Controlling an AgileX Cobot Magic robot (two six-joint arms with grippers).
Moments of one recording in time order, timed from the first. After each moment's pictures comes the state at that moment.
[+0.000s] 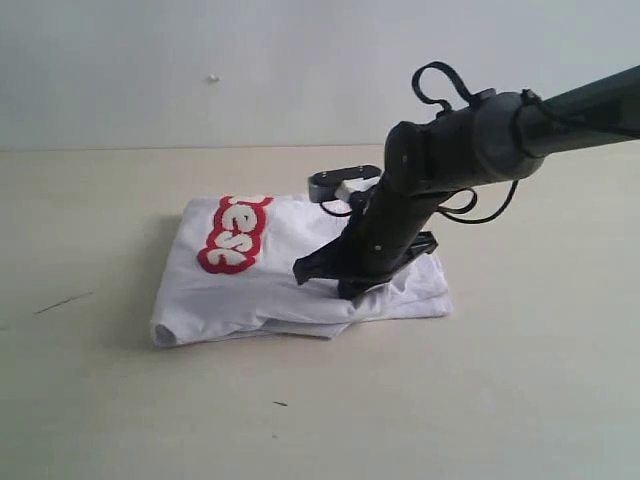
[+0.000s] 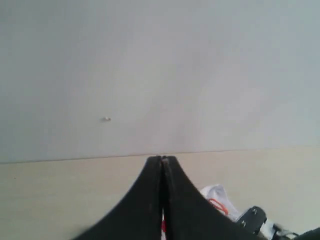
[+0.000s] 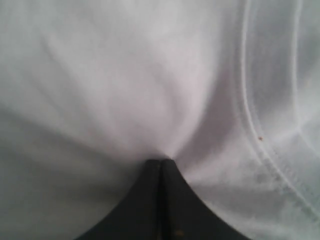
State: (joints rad) left arm -0.21 1.02 -0.92 -0.85 0.26 0.61; right arm 0.38 2.17 -1.40 0.24 0.60 -0.06
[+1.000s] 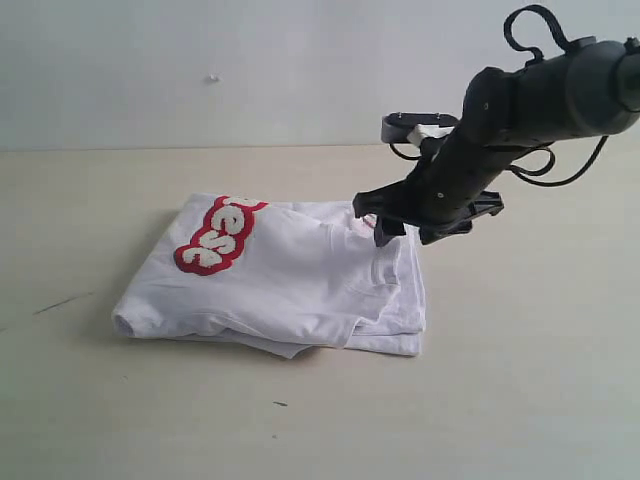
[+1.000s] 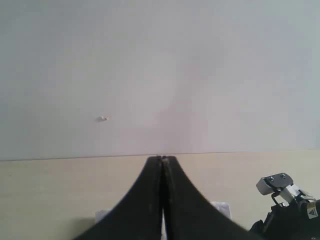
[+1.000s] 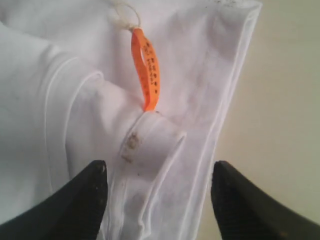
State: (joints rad) left arm -0.21 0.97 -0.89 -0.87 0.26 0.61; right arm 0.20 2.07 -1.37 0.24 0.56 0.01
